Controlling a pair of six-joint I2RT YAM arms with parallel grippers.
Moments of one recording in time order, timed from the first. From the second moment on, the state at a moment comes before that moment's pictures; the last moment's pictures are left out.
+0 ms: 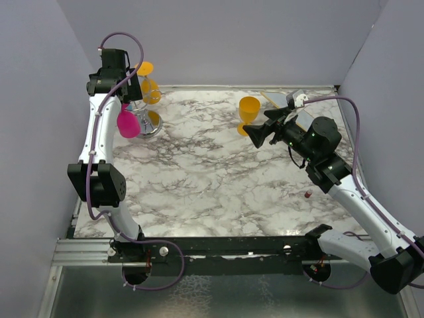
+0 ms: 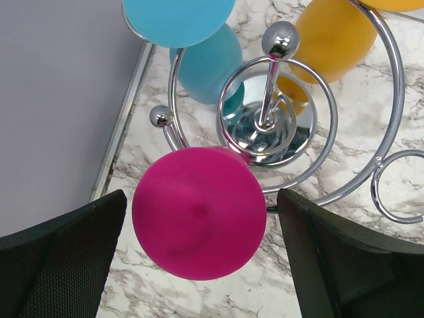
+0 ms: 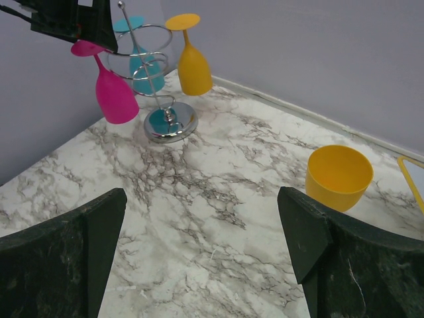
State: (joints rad) left arm 0.02 1.79 1.97 -0.94 -0.32 -0.17; right arm 0.50 1.01 0.96 0.09 -0.23 0.11
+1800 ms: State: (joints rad) left arm 0.05 1.74 1.96 -0.94 -0.30 -0.20; right arm 0.50 1.01 0.96 0.09 -0.23 0.11
